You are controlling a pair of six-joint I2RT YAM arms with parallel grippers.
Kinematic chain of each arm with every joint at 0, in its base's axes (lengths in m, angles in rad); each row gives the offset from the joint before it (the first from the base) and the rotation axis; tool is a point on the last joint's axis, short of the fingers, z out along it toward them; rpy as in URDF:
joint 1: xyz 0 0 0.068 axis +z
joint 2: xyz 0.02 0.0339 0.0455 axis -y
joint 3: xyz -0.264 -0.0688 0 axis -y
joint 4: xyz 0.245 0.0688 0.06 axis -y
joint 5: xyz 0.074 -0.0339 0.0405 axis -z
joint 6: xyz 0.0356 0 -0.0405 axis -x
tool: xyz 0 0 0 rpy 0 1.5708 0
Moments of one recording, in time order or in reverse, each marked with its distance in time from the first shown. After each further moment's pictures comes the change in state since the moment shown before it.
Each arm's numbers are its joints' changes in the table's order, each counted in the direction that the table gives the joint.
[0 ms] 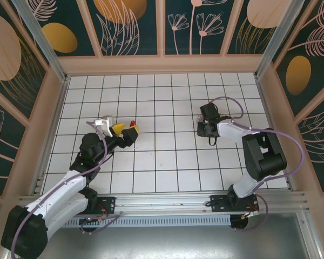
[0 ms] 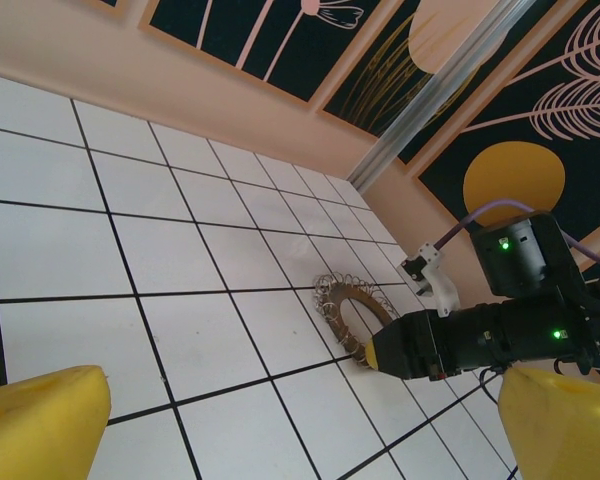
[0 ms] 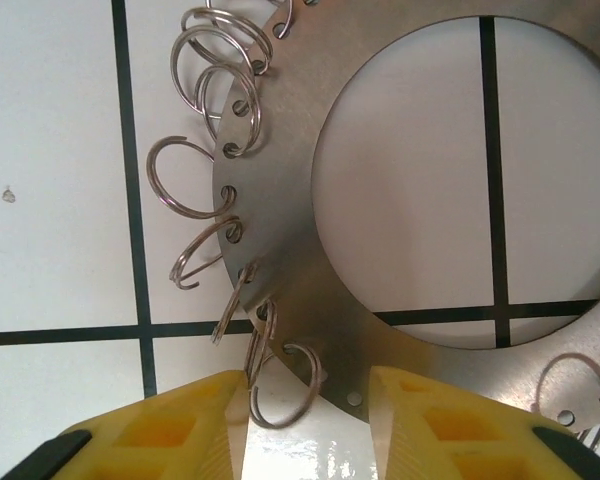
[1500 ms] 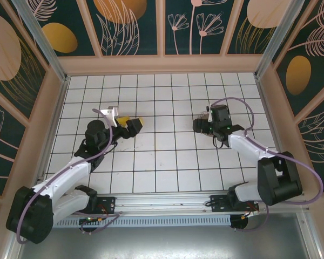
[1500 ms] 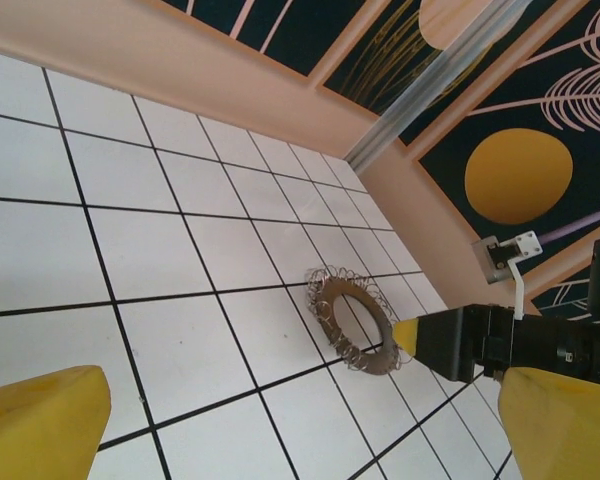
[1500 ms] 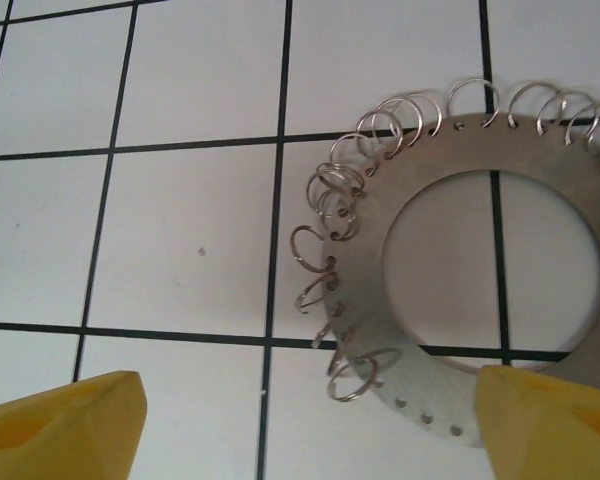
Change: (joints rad) left arm 0.021 -0.196 0.142 -0.014 0.052 0.019; right arm -0.028 0.272 -0.138 0.163 -0.124 0.060
